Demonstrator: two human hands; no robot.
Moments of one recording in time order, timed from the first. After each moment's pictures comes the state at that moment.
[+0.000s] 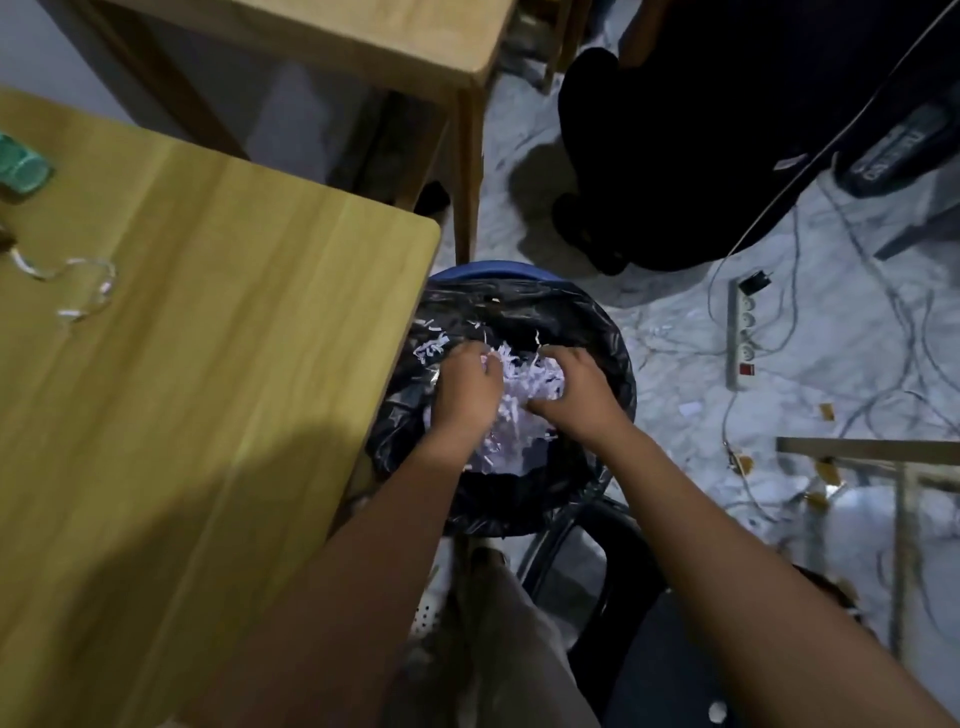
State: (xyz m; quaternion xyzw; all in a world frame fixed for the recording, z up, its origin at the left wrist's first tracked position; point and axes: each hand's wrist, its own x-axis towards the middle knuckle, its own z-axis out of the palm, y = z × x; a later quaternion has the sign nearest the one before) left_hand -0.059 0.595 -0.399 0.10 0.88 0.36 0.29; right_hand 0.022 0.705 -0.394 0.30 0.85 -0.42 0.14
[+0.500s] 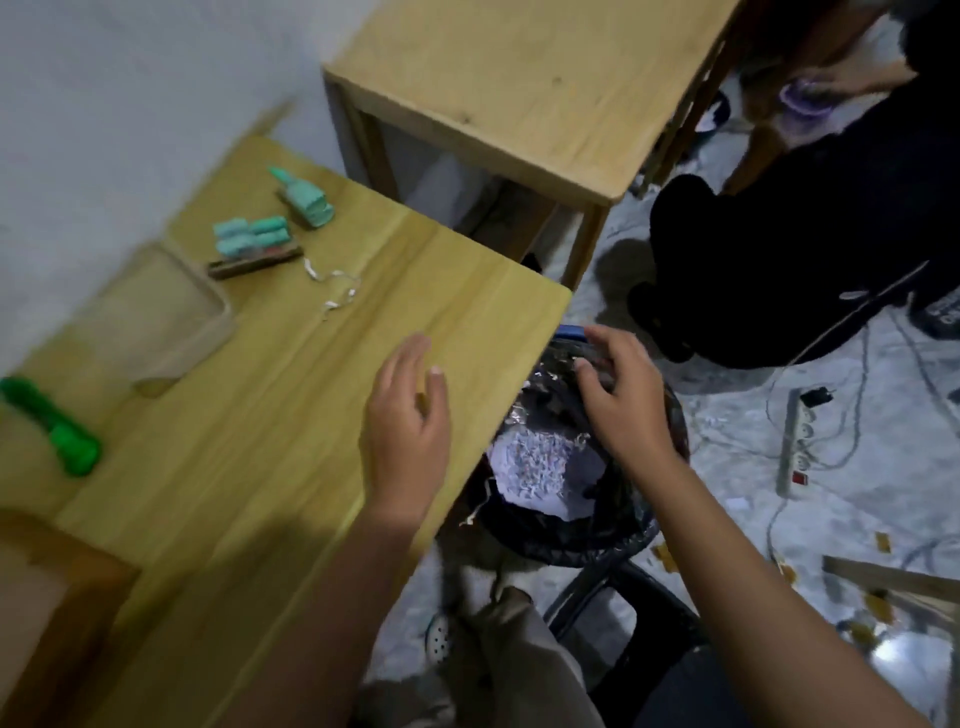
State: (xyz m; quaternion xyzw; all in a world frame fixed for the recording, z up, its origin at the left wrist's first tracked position) left_hand -0.049 0.439 -0.253 0.05 0.88 0.47 -0.03; right_hand -0.013 0.632 -0.253 0.18 0.87 -0.45 -0.10
